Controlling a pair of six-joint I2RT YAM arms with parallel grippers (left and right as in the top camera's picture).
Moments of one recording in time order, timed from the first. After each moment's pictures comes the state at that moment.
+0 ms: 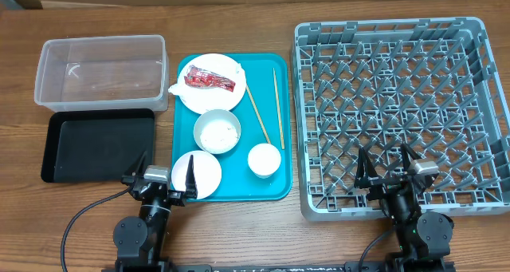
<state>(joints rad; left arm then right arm) 0.01 0.02 0.01 -0.06 0.13 0.05 0.07 0.01 0.02 -0.02 -0.11 0.20</state>
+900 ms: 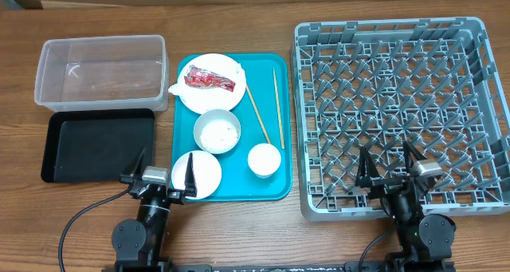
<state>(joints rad) 0.01 0.02 0.01 0.00 0.14 0.05 0.07 0.01 0.02 0.03 -0.11 0.20</state>
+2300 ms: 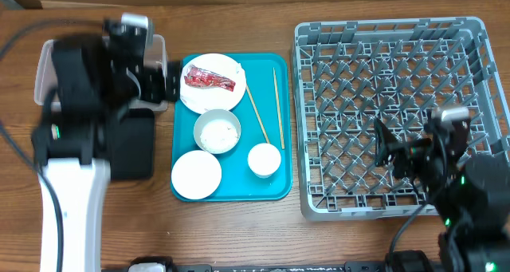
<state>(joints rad) 0.01 1.34 1.56 -0.88 0.21 0.12 0.07 0.64 0.90 -0.60 -0.15 0.01</state>
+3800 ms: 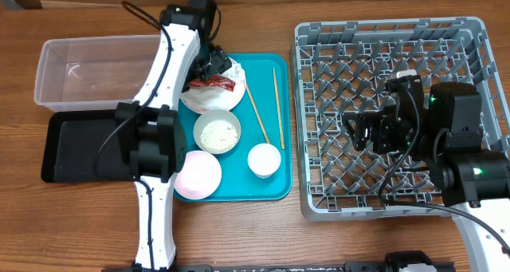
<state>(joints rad) -0.18 2.41 2.25 -1.33 -0.07 -0.76 0.07 1.06 1.11 -0.86 -0.38 0.02</state>
